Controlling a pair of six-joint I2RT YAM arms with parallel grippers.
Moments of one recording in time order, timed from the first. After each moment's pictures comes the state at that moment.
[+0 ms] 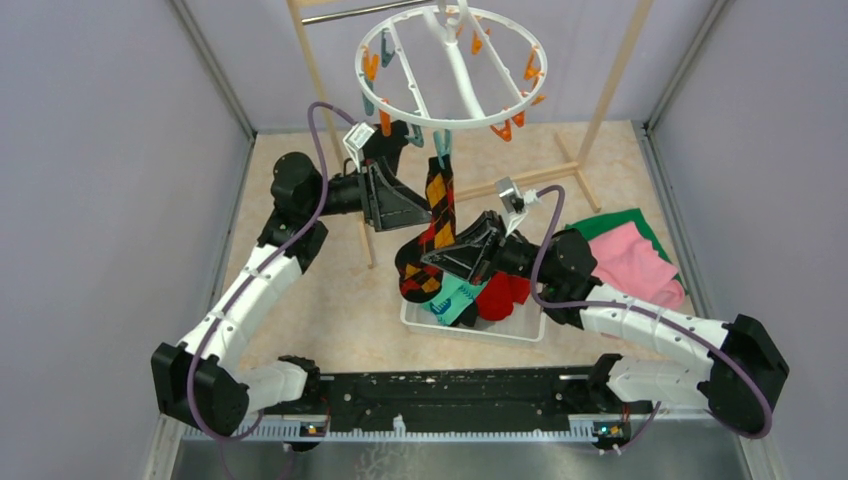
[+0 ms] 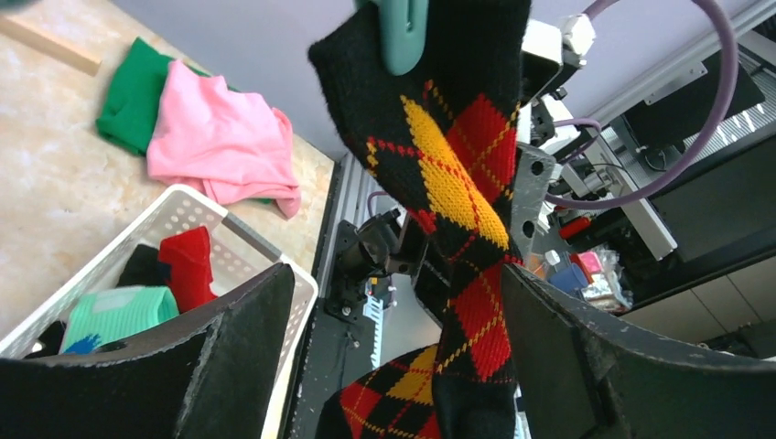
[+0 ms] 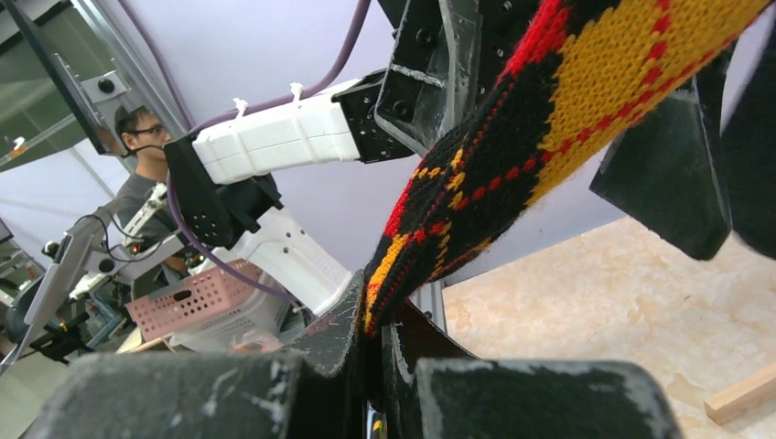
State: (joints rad) left arm -0.36 1.18 1.06 0.28 1.11 -0.89; right arm 0.90 1.11 0.68 0.90 -0.51 0.72
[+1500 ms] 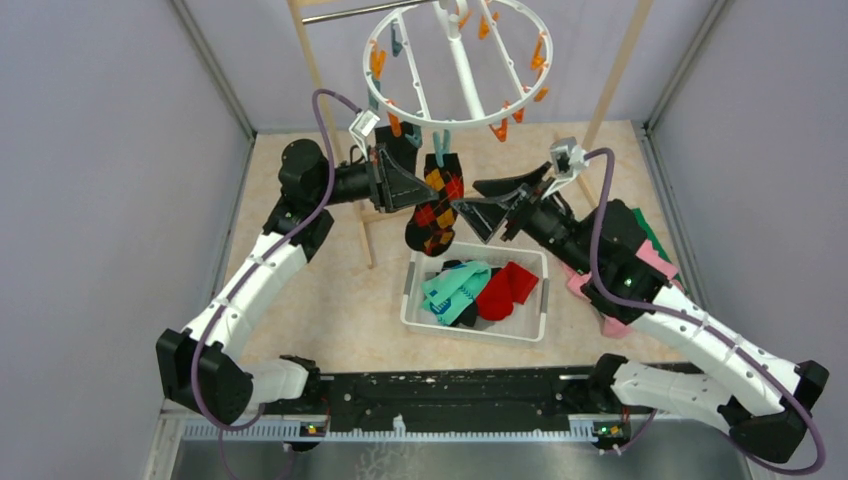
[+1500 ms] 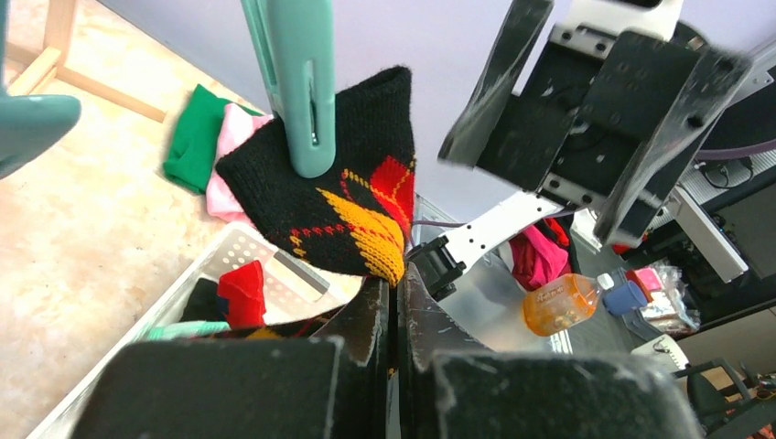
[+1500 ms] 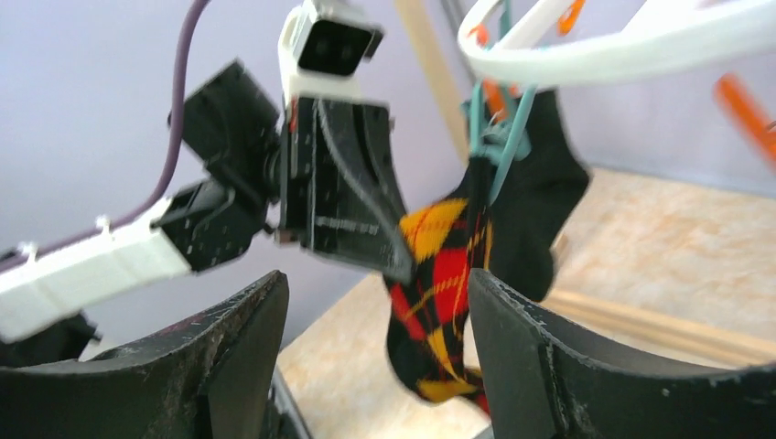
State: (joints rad) left arm -0.38 1.25 1.14 0.27 1.03 -0.79; right arm 0.86 0.91 0.97 0.17 -0.07 0.46
